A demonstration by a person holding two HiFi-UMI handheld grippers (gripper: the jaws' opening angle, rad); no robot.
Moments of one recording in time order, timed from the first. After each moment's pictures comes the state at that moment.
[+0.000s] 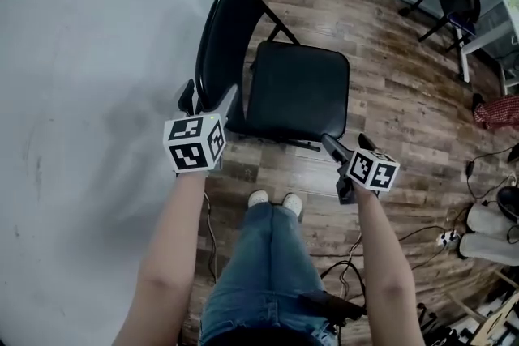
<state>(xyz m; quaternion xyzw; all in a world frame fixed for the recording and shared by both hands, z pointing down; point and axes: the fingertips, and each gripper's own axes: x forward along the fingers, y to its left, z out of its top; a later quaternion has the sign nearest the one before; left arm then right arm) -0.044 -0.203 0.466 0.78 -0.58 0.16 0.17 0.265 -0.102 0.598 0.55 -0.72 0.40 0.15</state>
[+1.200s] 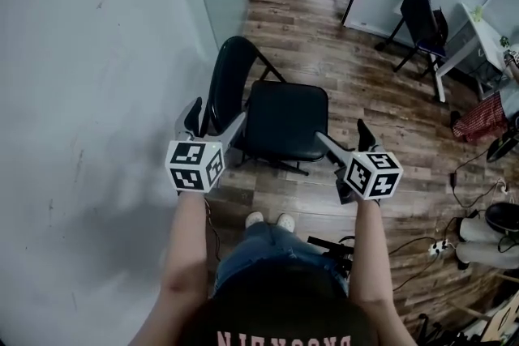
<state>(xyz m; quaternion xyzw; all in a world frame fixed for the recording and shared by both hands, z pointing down) -0.013 -0.132 0.299 0.85 -0.50 0.11 0.09 0.242 -0.088 0.331 0.55 -0.81 0.20 0.10</state>
